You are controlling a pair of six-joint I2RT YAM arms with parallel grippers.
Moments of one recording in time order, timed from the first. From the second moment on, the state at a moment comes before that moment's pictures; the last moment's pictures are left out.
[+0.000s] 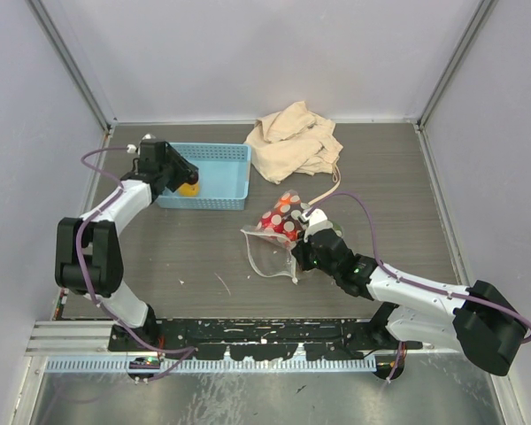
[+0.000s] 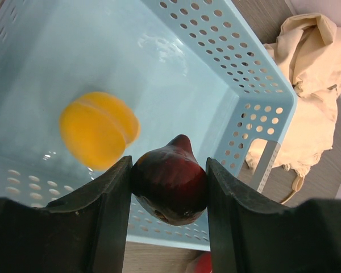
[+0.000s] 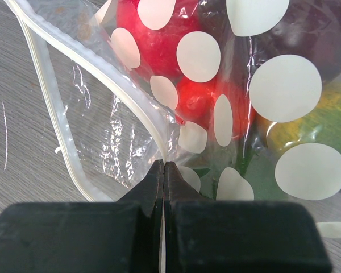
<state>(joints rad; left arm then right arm) -0.11 1.61 1.09 -0.14 0.04 -0.85 0.85 1.06 0.40 0.10 0.18 0.37</state>
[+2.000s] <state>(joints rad) -0.52 1.04 0.32 0.58 0.52 -0.77 0.85 0.93 0.54 0.04 0.09 0.29</state>
